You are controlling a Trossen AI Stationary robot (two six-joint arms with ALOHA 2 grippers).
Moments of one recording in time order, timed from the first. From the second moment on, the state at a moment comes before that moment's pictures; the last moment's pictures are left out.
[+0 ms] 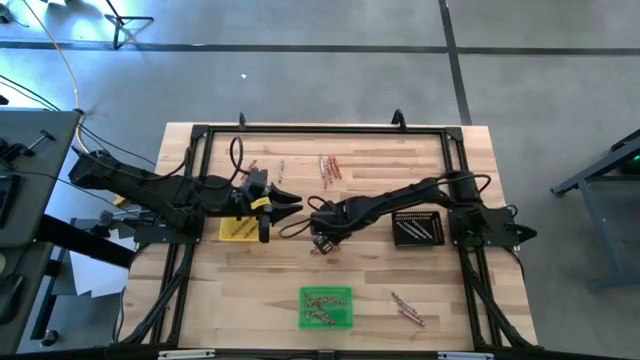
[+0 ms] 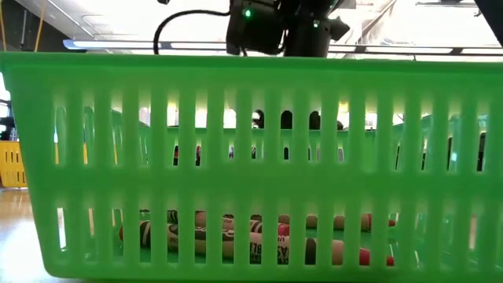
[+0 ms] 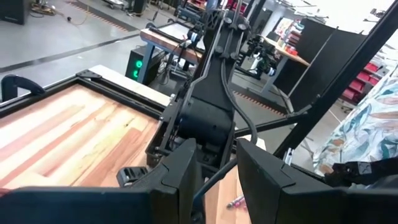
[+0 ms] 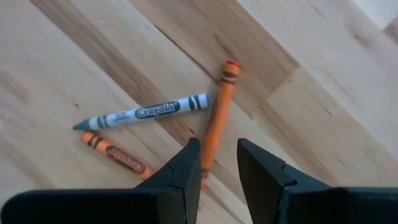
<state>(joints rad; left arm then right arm) -0.26 1.10 0.93 0.04 -0.36 -0.44 0.10 2.06 1.49 -0.76 0.10 0.91</state>
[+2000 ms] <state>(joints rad) -0.28 0.98 0.93 -0.22 -0.58 -0.56 0.06 1.92 1.49 -0.27 0.19 0.53</state>
